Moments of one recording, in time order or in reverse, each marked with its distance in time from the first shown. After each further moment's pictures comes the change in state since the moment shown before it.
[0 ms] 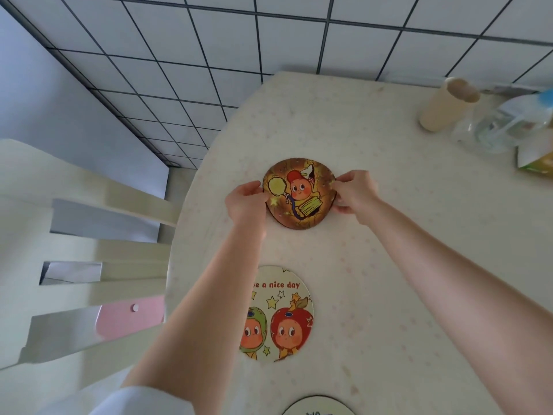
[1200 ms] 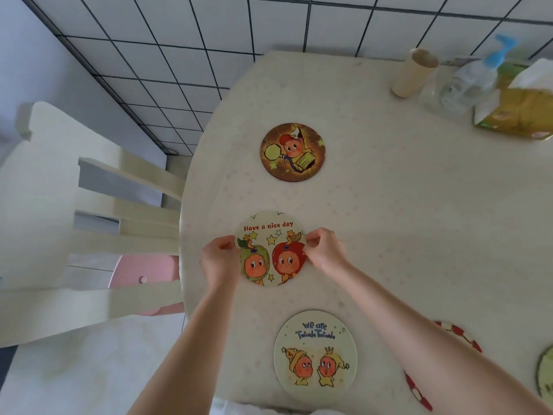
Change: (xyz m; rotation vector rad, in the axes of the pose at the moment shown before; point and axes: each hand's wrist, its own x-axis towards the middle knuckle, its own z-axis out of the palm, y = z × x) left_hand -0.096 -0.123 -0.147 0.460 0.131 0.116; right_hand -0.167 0.149 0.034 -0.254 -0.128 -0.051
